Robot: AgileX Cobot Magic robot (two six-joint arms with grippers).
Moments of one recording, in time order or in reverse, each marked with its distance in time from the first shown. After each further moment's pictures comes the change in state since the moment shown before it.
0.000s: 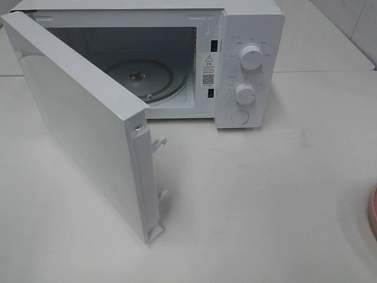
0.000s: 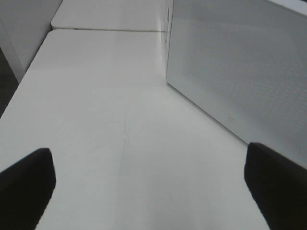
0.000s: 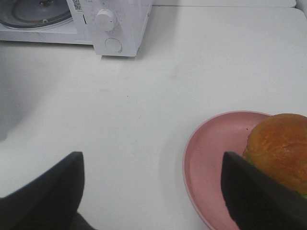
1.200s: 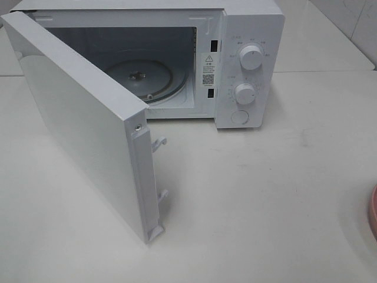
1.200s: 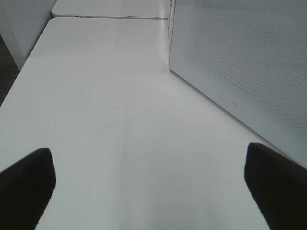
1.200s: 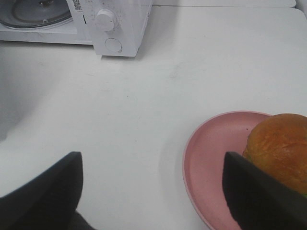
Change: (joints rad) left arm 0.000 -0.054 0.029 0.011 0.061 0.000; right arm 0.000 0.000 0.000 0.000 0.000 0.000
